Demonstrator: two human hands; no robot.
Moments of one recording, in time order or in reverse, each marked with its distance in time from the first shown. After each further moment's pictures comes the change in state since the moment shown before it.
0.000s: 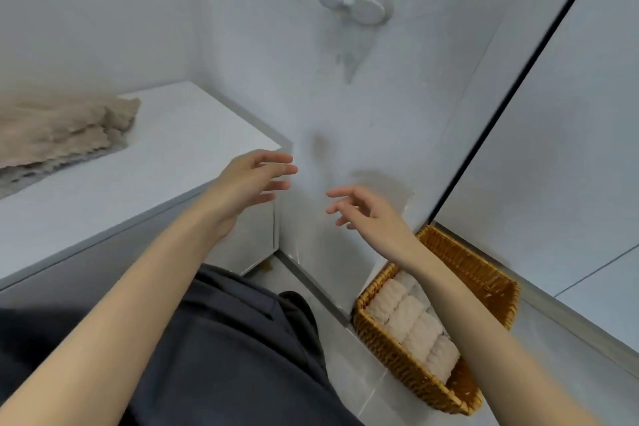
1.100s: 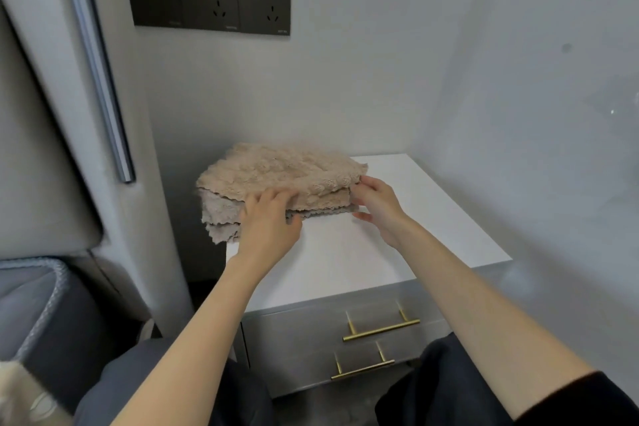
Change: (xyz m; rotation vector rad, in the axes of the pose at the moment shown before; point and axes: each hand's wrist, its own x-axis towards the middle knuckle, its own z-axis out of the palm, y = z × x) left_hand -0.015 -0.079 -0.258 0.867 0.792 0.040; right_hand 0.202 -0.168 0.253 0.322 -0.332 0.039
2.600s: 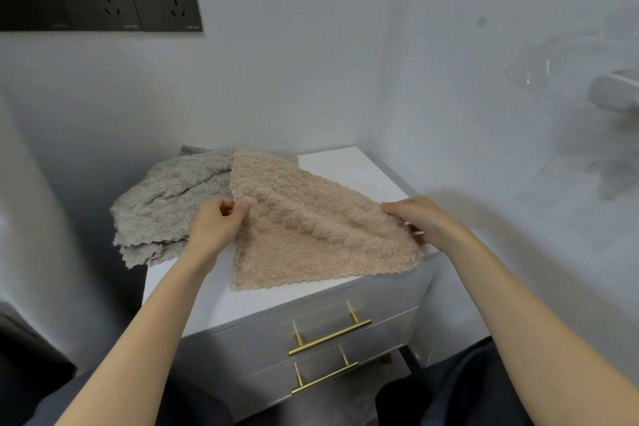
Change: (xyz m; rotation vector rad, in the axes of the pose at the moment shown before) left_hand 0.030 0.022 0.028 -0.523 -0.069 -0.311; right_hand -0.012 0.033 -0.147 -0.240 0.140 0.293
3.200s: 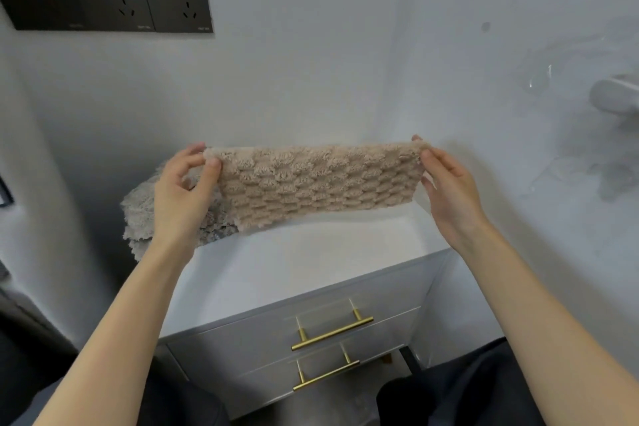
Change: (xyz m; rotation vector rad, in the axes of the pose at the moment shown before) left_hand -0.013 0.021 -0.038 -0.384 0.280 0.326; right_hand -0.023 -0.012 -0.015 0.714 0.113 -0.561
